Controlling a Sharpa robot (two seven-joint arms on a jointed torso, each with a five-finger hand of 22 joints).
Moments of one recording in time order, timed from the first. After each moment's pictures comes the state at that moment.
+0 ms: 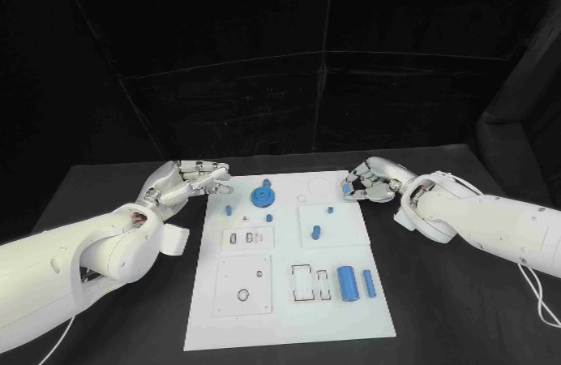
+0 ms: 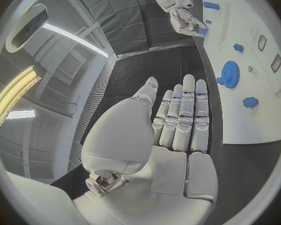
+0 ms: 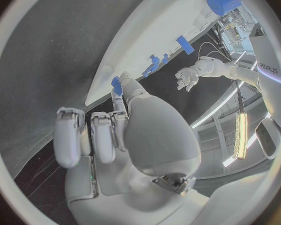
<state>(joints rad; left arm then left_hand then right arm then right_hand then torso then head) 1.17 -0.89 -0.04 1.51 -0.12 -0.23 0.47 1.38 0.01 0.05 0.08 0.05 0.97 0.21 0.12 0.07 1.11 0.15 0.11 0.07 1.19 0.09 0.20 0.24 0.17 0.95 0.21 0.29 0.09 1.16 -0.88 -0.01 1.28 -1.14 -0.36 0.17 1.45 0.03 0.11 0.01 0.16 1.11 0.12 0.12 0.07 1.47 0.03 1.47 1.31 1.47 -0.04 1.55 1.31 0.05 1.46 0.07 1.50 1.31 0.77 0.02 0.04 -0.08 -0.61</state>
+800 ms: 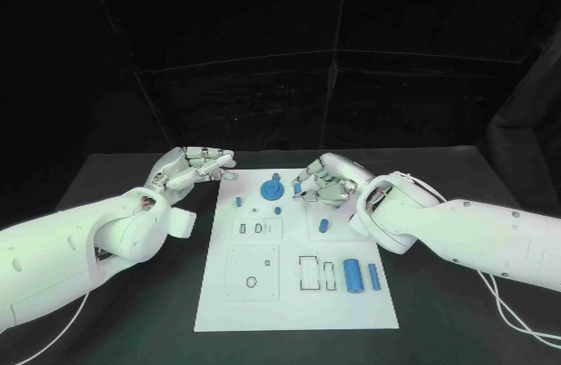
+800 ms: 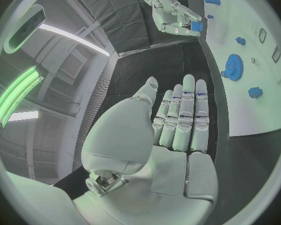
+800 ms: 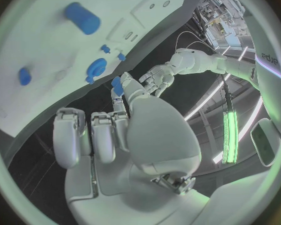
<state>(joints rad) 1.18 -0.87 -0.04 1.46 -0.11 -0.22 0.46 1.38 0.01 0.05 0.08 0.05 0.97 0.21 0.12 0.07 1.11 0.15 0.11 0.07 1.19 0.09 0.20 0.24 0.17 0.95 0.21 0.29 0.09 1.17 -0.75 -0.01 1.57 -1.22 -0.46 -0.07 1.42 0.05 0.12 0.01 0.17 1.11 0.12 0.12 0.07 1.47 0.03 1.47 1.31 1.47 -0.04 1.55 1.31 0.05 1.47 0.07 1.50 1.31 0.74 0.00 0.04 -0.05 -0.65</state>
